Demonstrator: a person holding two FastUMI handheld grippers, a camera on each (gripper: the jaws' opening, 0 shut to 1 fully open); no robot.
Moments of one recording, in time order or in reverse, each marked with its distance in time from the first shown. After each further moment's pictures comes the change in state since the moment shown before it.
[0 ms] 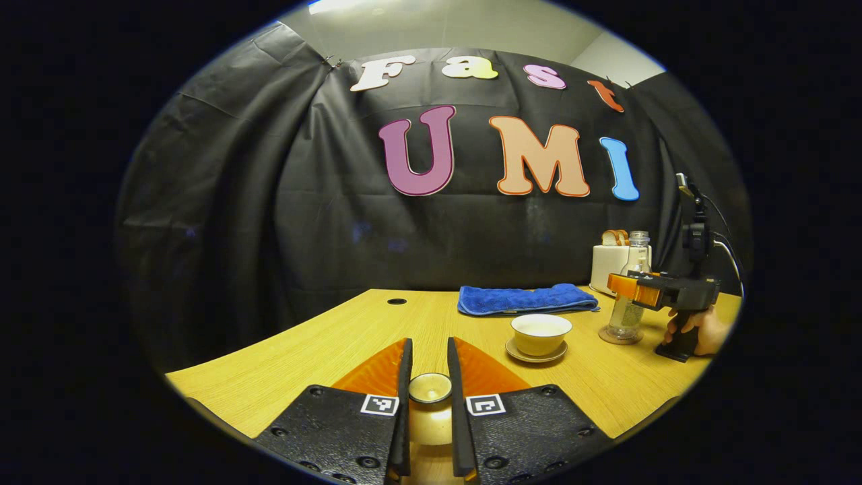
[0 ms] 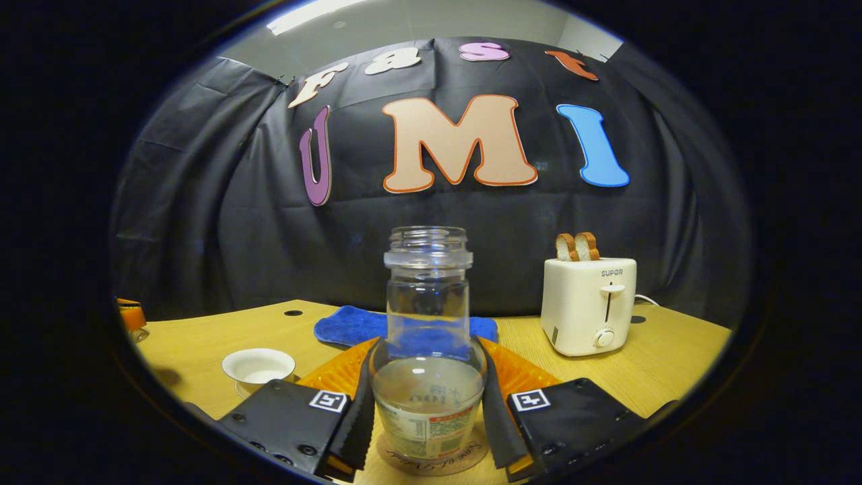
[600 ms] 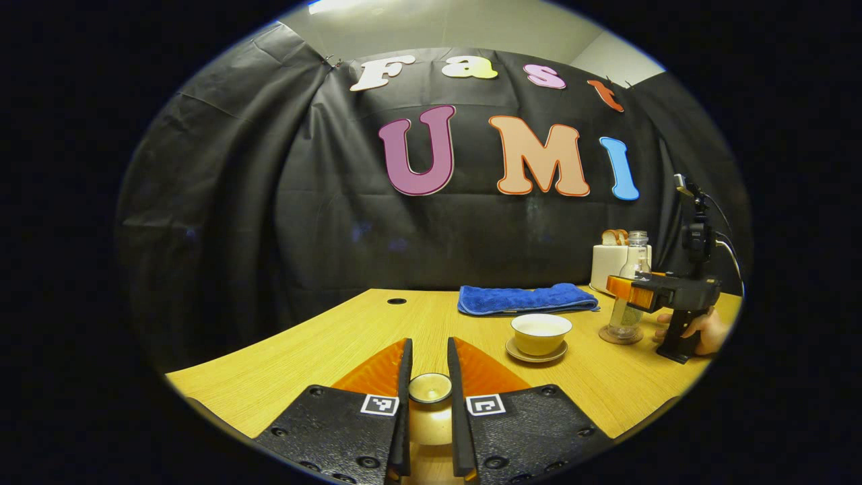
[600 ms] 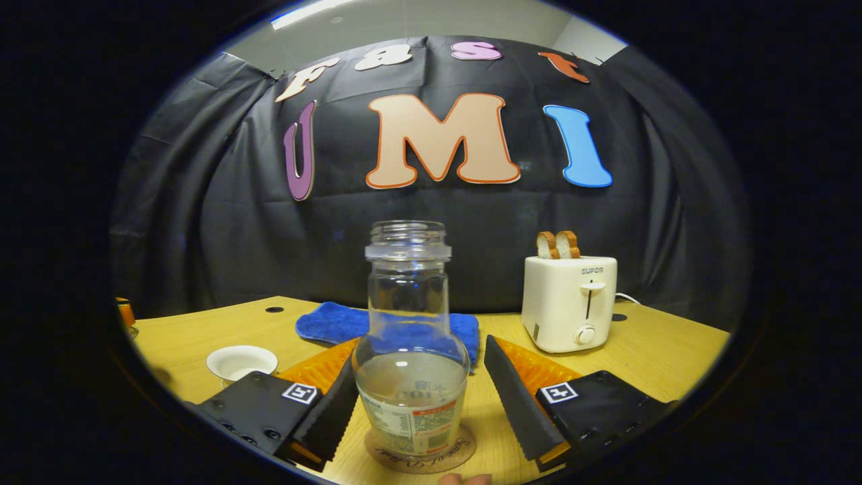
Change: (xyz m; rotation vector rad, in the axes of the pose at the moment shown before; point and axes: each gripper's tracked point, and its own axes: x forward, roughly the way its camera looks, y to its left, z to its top) left arm 0.001 0.000 0.000 0.000 0.000 0.000; right arm -0.007 -0.013 -0.004 -0.007 0.015 -0.087
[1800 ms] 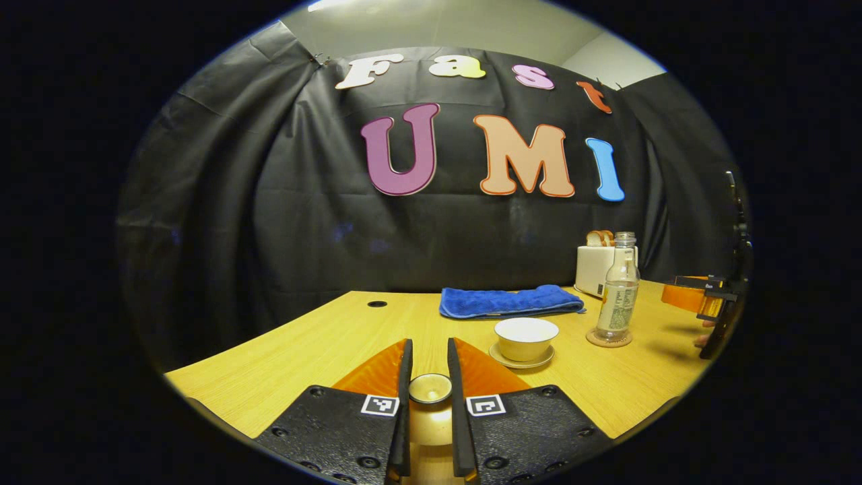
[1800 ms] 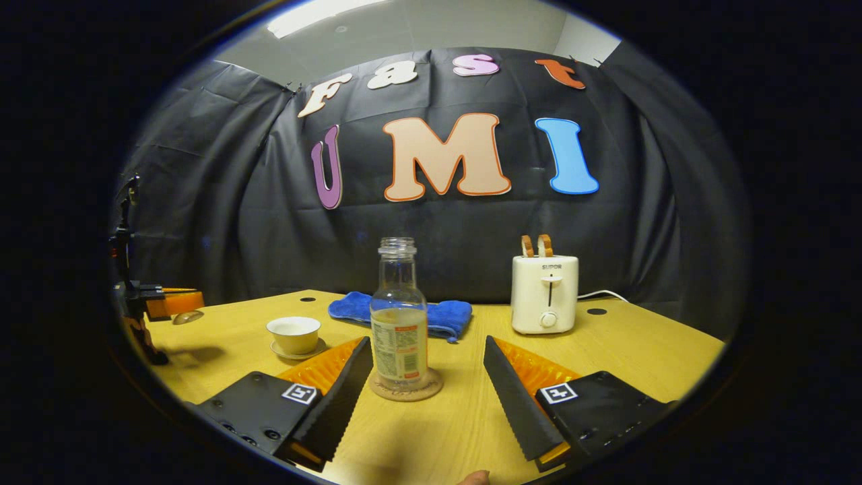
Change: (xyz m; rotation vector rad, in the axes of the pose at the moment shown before) left arm 0.028 -0.027 0.002 -0.004 -0.009 -0.097; right arm -0.119 -0.053 0.007 0.001 -0.010 0.090
